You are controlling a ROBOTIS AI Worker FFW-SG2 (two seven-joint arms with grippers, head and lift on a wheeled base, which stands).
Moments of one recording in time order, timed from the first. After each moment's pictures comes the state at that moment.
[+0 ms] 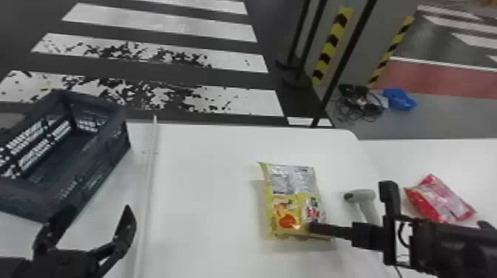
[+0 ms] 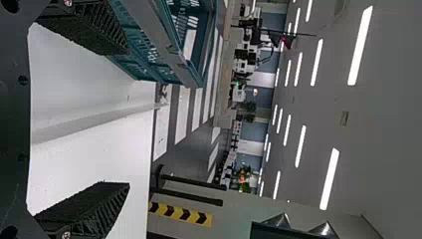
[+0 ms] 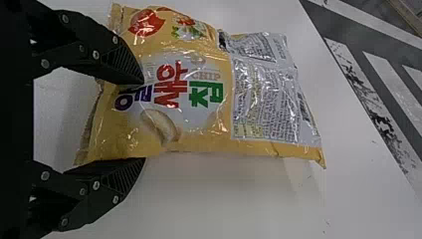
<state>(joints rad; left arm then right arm) 0.50 0.10 -0.10 -1.79 0.17 -0.22 -0.08 0.04 -0.32 -0.35 -1.58 -0.15 1.15 0.81</state>
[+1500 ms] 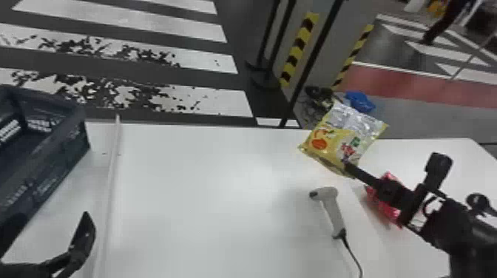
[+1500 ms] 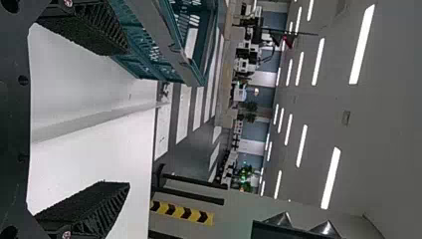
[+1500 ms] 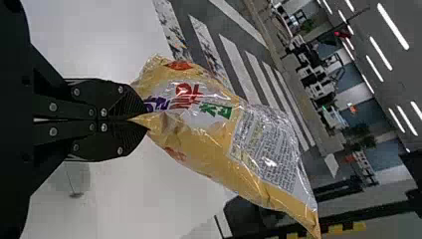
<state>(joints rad) 0.50 0.10 -0.11 -1.79 0.17 -0.22 -0.08 -0.01 -0.33 -0.71 -1.58 -0.32 0.82 0.68</state>
